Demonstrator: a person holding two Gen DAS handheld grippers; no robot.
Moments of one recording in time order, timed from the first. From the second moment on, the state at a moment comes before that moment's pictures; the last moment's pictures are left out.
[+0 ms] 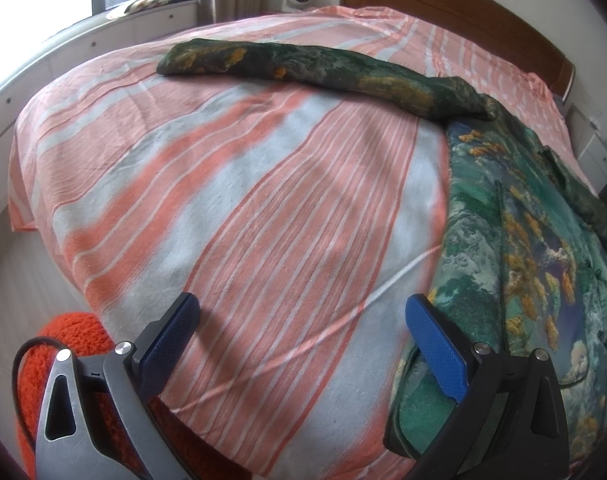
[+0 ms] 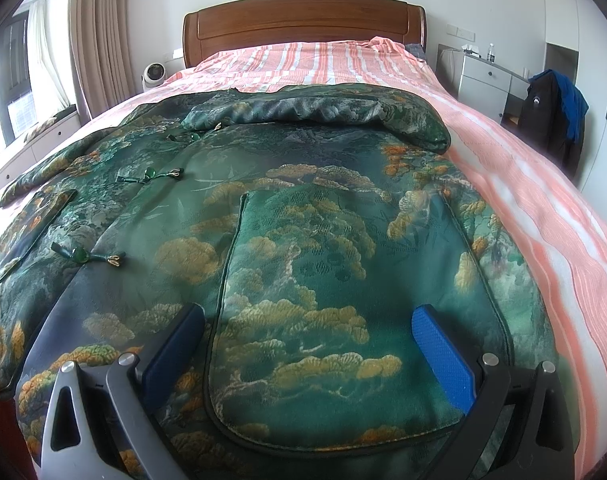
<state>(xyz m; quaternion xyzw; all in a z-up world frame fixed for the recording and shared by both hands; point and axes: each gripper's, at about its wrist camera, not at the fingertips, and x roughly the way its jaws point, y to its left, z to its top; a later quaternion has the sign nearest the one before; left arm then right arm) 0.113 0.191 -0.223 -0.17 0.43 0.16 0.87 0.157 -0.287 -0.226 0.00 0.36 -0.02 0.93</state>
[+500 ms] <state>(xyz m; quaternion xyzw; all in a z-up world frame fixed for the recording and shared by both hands) 0.133 0.131 -0.213 -0.17 0.48 -0.10 0.85 0.115 -0.426 -0.186 0.16 0.42 -0.03 0.89</state>
